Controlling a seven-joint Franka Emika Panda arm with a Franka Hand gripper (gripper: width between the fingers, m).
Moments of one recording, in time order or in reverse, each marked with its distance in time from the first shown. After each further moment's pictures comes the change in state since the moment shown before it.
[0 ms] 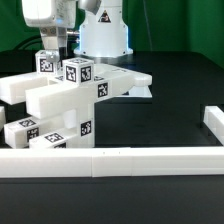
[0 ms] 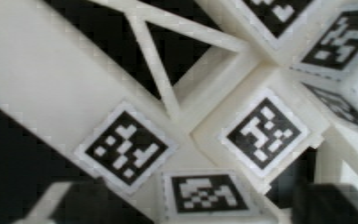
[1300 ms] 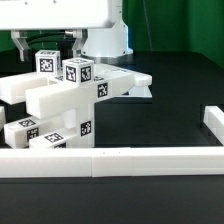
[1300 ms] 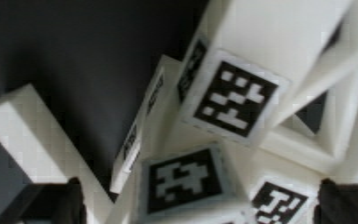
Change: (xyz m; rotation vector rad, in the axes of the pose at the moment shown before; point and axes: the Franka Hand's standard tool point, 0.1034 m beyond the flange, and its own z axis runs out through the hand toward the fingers) arm 0.010 0.003 0.000 -0.027 0.007 -1.288
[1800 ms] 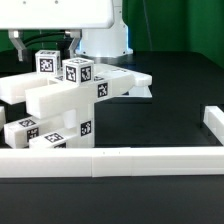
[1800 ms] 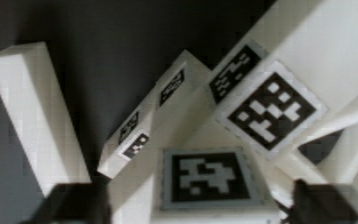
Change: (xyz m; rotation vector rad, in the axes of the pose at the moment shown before) arm 0.000 0.003 0.000 -0.009 -0.003 -0.179
